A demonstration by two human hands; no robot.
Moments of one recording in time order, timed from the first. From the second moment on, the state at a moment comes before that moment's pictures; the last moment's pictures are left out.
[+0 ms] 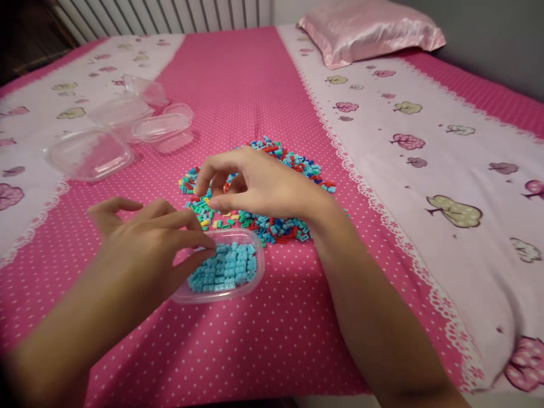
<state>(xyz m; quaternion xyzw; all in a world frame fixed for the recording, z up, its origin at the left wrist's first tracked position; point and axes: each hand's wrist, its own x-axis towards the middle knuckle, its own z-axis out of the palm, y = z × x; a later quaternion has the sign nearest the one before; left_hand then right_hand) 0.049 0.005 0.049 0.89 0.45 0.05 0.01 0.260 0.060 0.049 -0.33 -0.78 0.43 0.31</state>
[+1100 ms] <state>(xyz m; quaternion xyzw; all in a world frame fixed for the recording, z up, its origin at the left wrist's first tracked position) 0.042 0.002 0.040 0.88 0.48 -0.03 0.04 0.245 -0.017 0.047 -0.43 -0.87 0.20 0.14</state>
